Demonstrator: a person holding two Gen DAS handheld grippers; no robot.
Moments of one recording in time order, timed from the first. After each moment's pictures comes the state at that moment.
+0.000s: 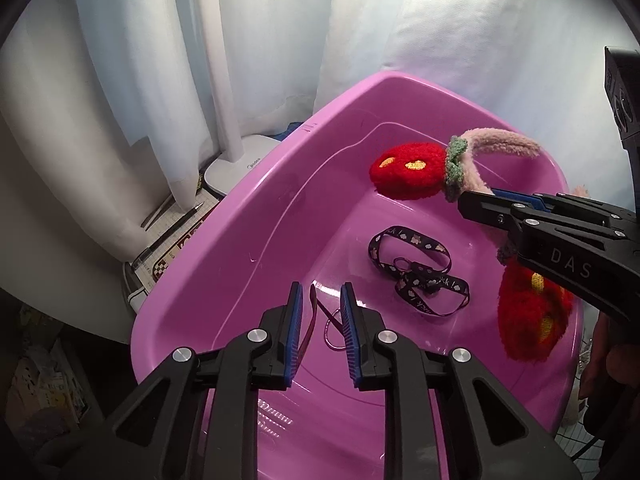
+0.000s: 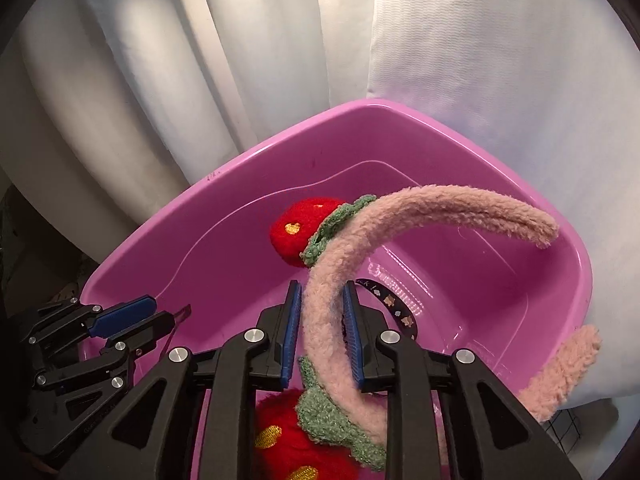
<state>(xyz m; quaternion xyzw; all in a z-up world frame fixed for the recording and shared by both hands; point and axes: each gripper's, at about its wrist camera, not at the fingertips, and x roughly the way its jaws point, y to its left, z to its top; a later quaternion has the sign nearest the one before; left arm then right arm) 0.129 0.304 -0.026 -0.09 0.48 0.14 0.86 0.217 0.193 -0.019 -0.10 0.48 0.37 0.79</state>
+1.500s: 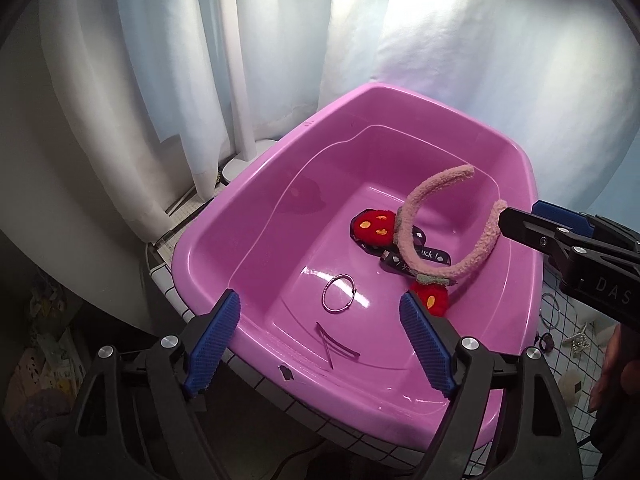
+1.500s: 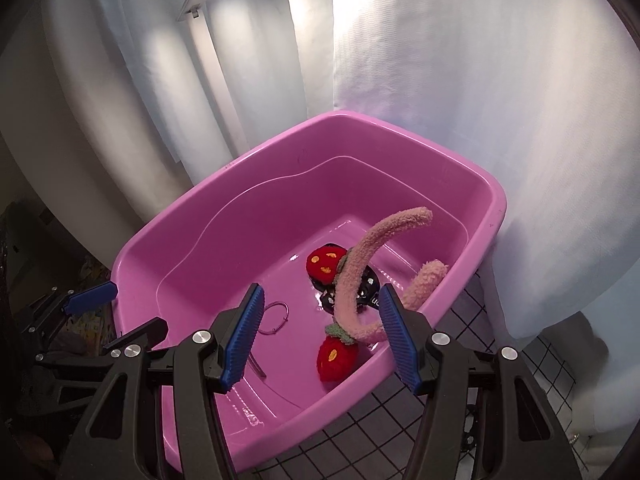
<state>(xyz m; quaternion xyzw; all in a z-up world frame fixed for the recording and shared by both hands) 0.063 0.268 -0.001 -0.08 0.46 0.16 0.87 0.151 0.120 0.006 -0.07 0.44 0.34 0.83</state>
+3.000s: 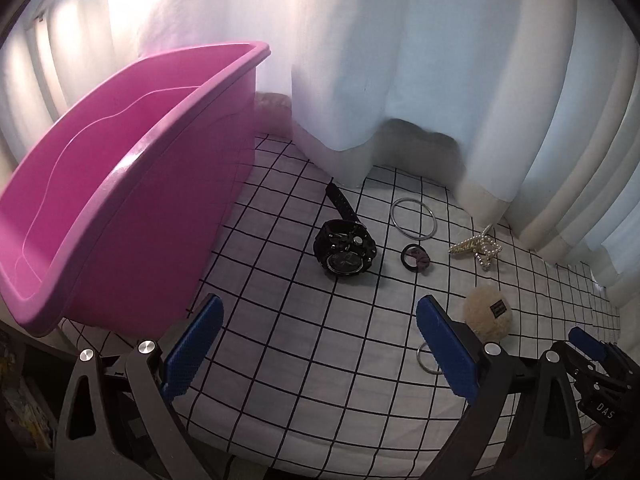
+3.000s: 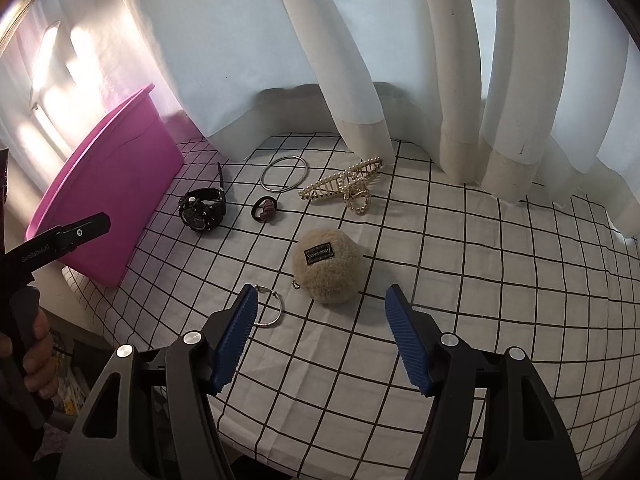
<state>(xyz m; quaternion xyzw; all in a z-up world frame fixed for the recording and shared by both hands) 0.054 0.033 -0.071 -0.03 0.47 -0.02 0.88 -0.022 -0.231 -0.094 0.09 0.49 0.08 0.86</state>
